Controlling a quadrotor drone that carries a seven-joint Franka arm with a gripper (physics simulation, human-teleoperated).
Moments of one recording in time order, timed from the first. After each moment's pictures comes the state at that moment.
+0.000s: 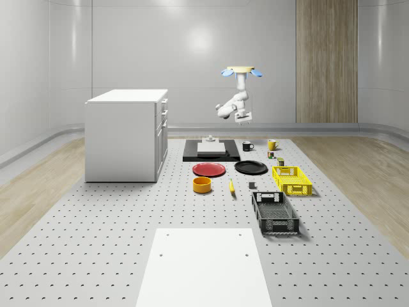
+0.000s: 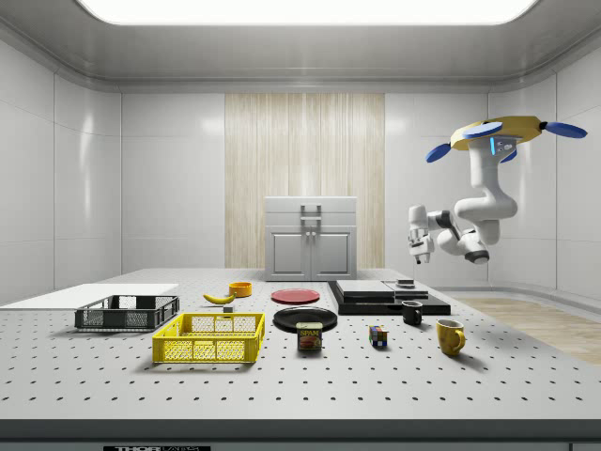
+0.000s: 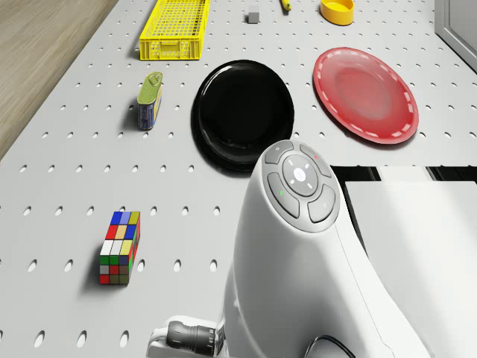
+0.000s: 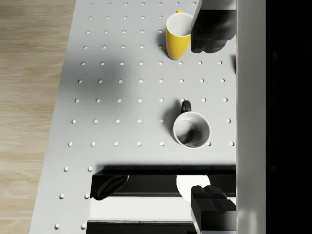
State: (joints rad) arm -0.89 -0.99 1.18 -2.88 -1.95 1.20 1.47
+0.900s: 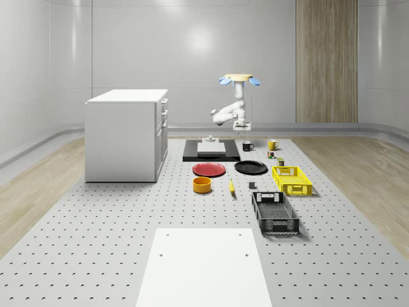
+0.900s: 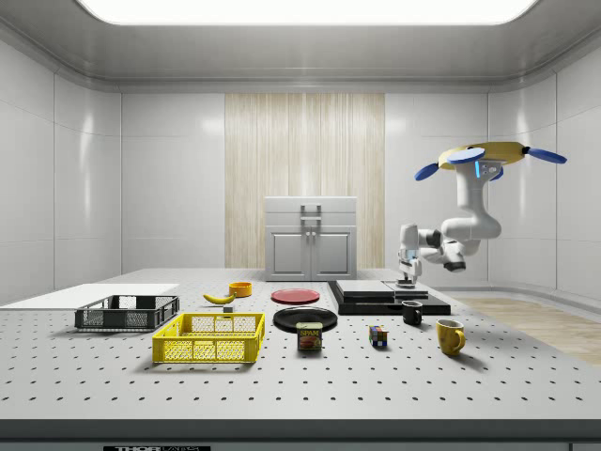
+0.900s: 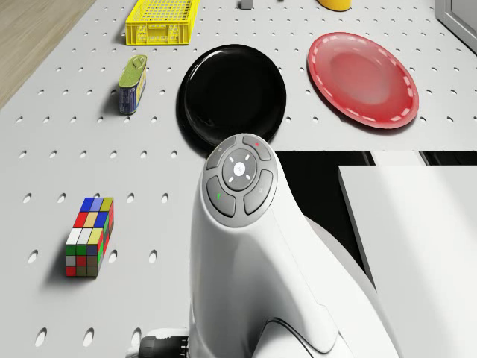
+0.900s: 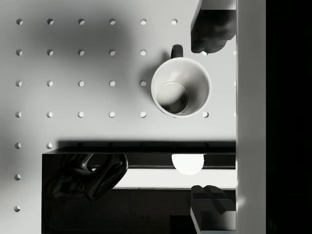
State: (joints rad) arm -1.05 -1.11 1.27 -2.89 -1.97 1.20 1.58
